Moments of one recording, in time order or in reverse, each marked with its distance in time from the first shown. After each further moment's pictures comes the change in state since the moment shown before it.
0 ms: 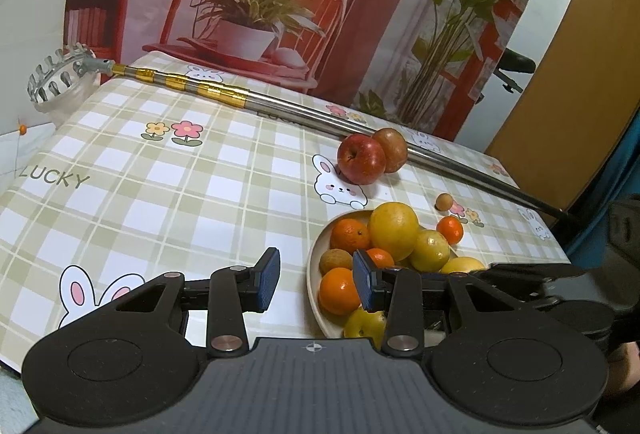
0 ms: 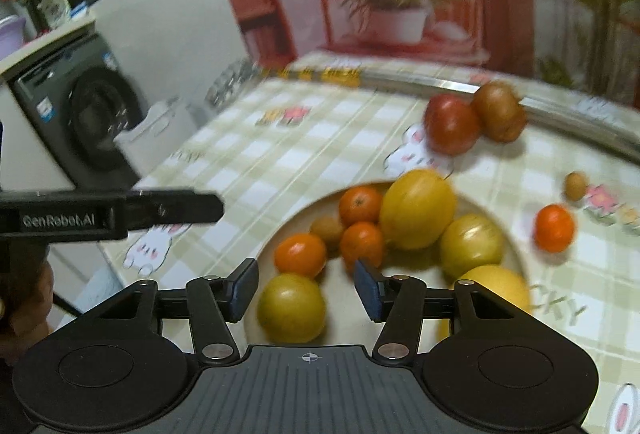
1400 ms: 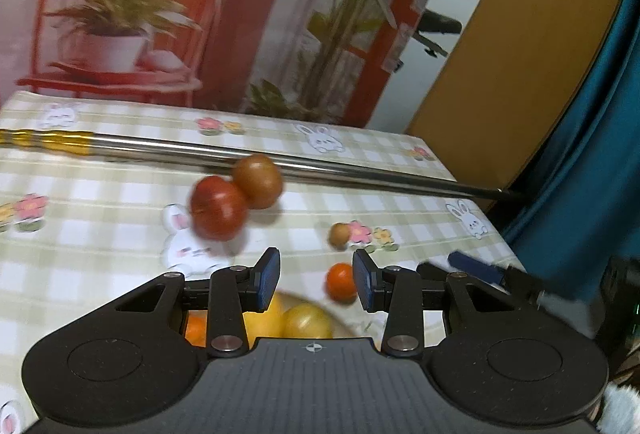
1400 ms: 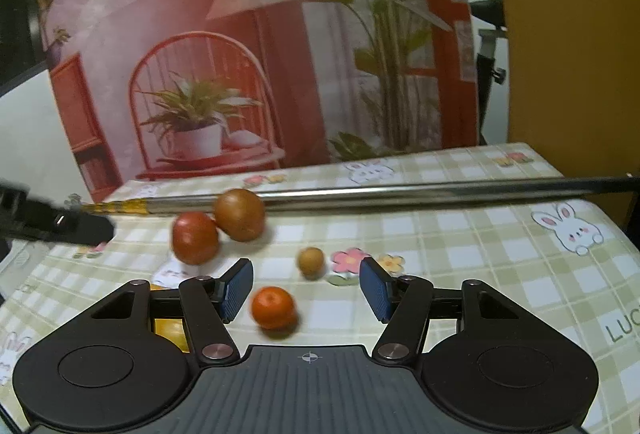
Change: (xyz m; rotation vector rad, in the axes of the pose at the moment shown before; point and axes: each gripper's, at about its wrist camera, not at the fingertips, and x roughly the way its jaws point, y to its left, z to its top) left arm 0.093 -0.100 0.081 0.150 0.113 -0.218; right arm -0.070 -0.139 -0.023 0.223 -0.340 -0.407
